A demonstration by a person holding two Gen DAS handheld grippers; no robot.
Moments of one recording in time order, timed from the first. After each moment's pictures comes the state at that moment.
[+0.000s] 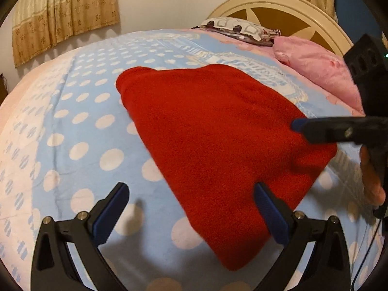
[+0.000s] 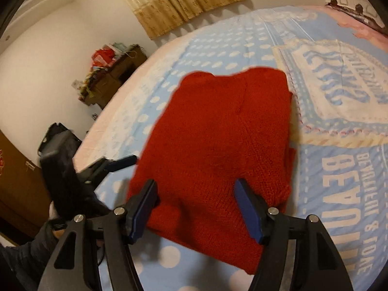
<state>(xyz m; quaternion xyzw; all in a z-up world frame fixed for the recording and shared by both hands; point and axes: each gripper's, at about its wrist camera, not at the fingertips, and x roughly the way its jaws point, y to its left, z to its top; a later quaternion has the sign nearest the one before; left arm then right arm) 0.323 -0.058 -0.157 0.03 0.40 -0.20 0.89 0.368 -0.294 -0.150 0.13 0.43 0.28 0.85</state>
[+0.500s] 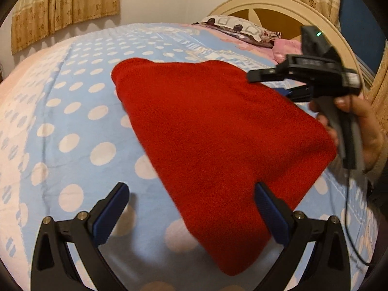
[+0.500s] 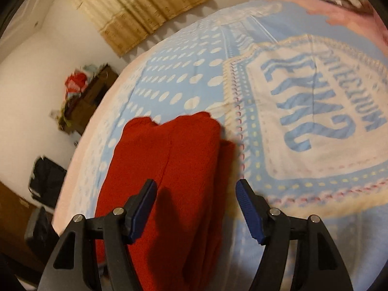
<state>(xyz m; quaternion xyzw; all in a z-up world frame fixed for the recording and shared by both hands) 0.332 -0.059 -0.161 0.00 0.42 -0.22 0.88 0.471 -0.350 -0.169 0.20 0.45 0.19 0.85</state>
